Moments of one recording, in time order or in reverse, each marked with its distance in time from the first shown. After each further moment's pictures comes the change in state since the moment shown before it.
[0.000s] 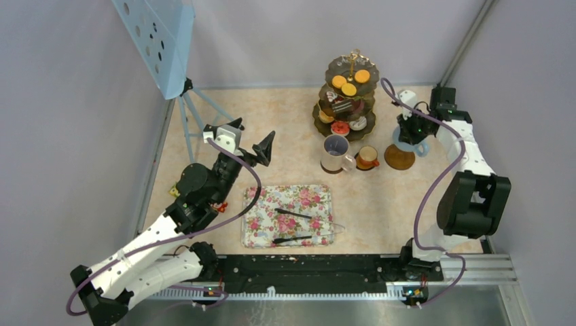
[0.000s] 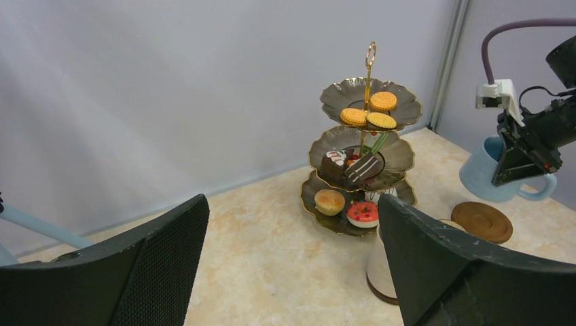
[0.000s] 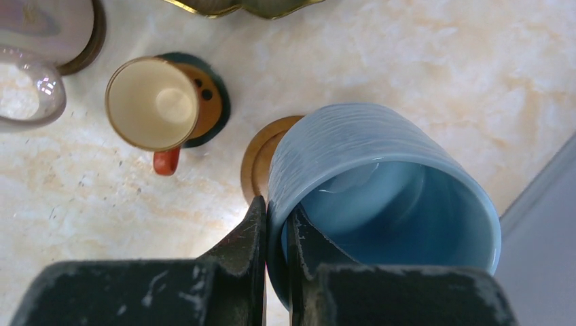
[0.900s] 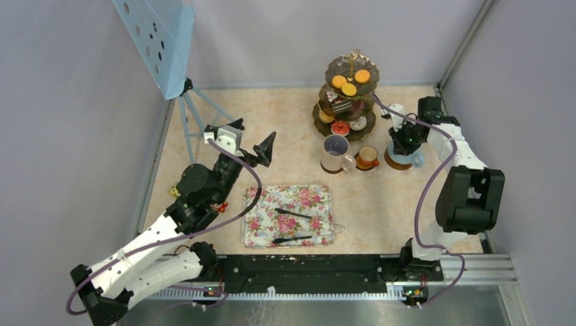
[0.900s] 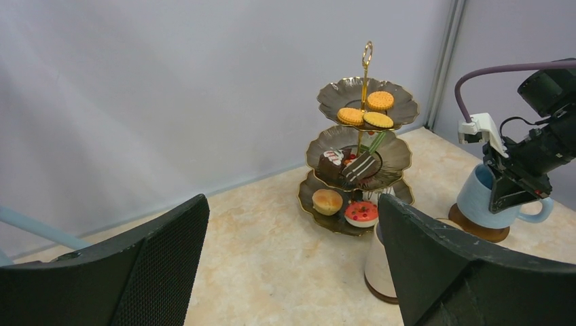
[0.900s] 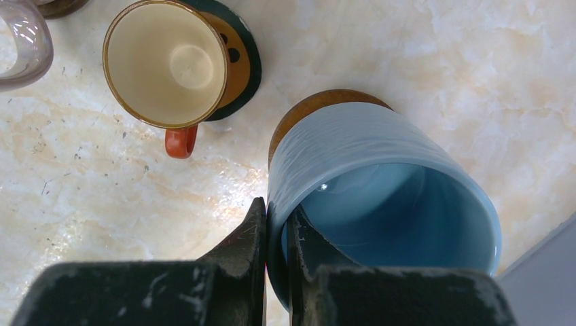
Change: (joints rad) left arm -0.007 0.000 -0.002 0.003 -0.001 0.000; right arm 0.057 0.031 -0.103 -0.016 0.065 -0.041
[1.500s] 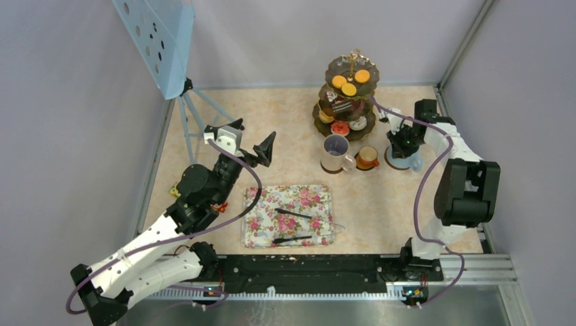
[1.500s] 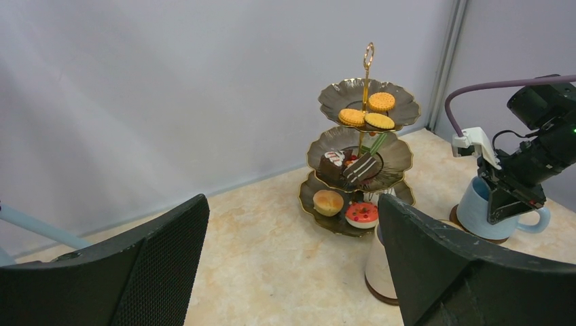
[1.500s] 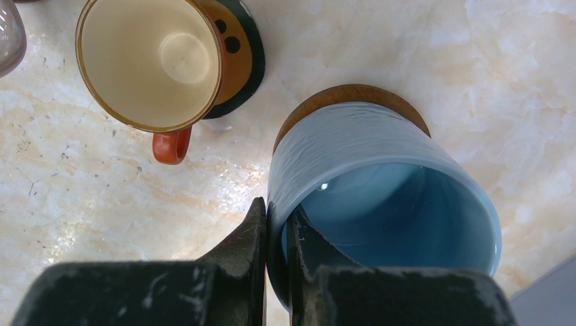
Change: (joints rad) left arm -0.008 0.000 -0.003 0.007 -0.010 0.004; right arm 0.003 0.061 -0.005 0.002 0.012 -0.005
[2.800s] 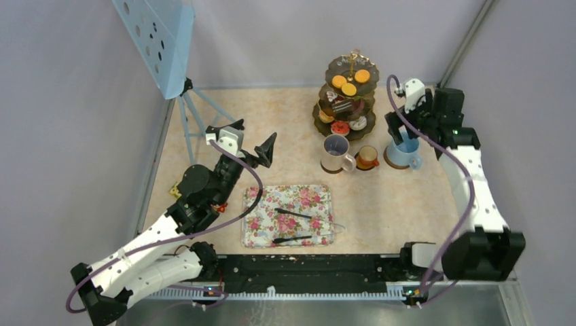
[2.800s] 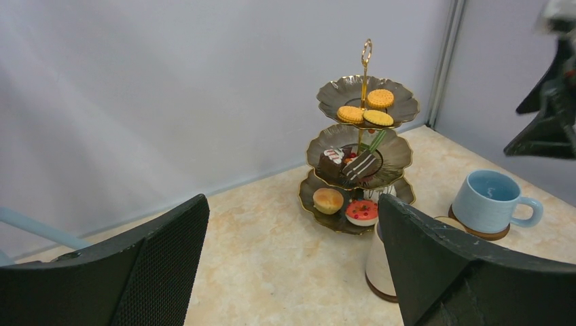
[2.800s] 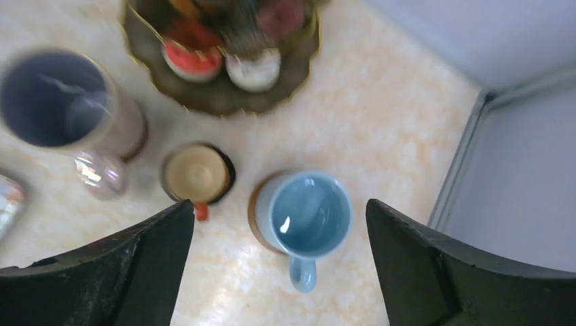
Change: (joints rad) left arm -0.010 0.000 -0.005 0.001 -0.004 0.010; right arm 0.028 -0.346 -0.001 0.120 0.032 0.201
